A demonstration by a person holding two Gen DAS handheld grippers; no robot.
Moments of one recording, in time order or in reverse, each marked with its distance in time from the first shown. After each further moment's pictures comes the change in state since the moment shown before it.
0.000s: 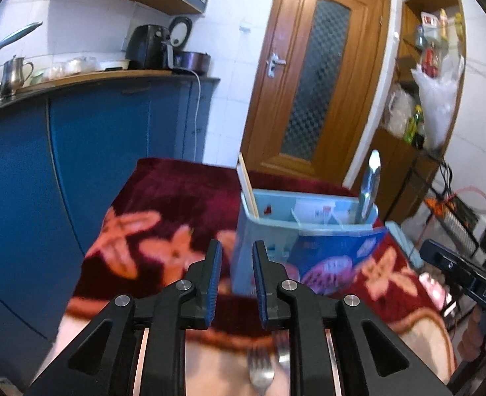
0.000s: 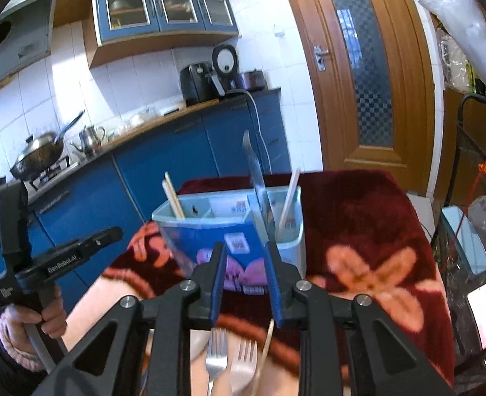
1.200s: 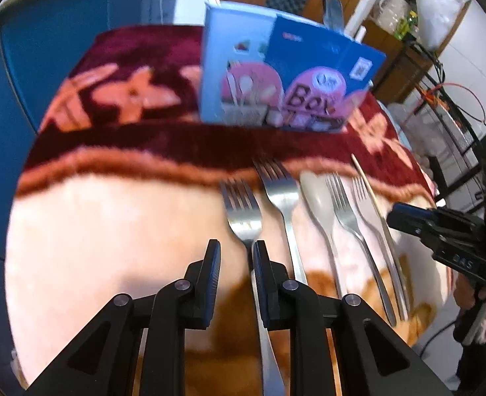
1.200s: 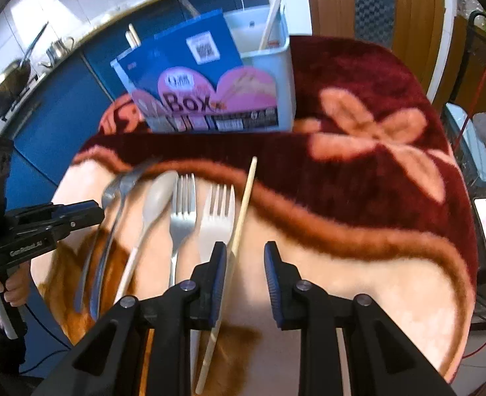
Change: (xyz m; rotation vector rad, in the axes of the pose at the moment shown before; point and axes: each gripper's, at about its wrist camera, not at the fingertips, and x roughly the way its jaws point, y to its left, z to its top) left arm 0.032 -0.007 -0.082 0.049 0.545 -0.116; right arm 0.034 -0.011 -0.078 0.033 0.521 -0.052
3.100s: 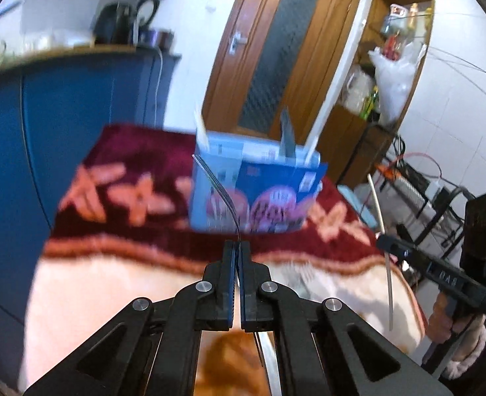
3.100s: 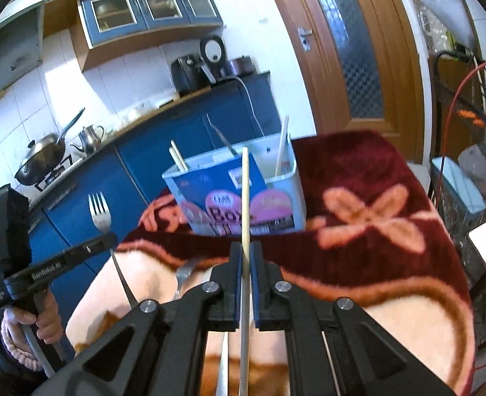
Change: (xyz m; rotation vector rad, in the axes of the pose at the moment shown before) left arm -0.084 -0.005 0.002 0.016 -0.478 -0.070; right arm -0.074 0.011 -0.009 0.061 -0.501 0.083
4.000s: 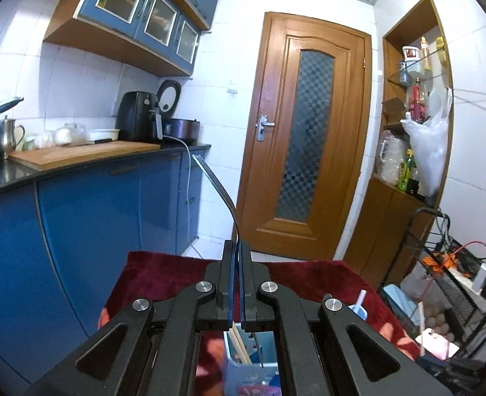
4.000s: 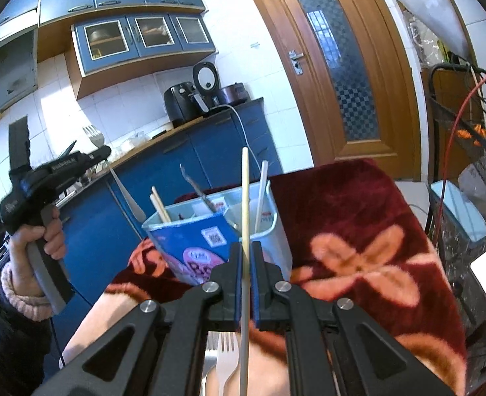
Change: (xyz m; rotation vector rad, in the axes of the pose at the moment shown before) left arm 0.034 -0.010 0.143 0.070 -0.345 0.198; right arm 0.015 -0.026 0.035 0.029 -0.120 -0.001
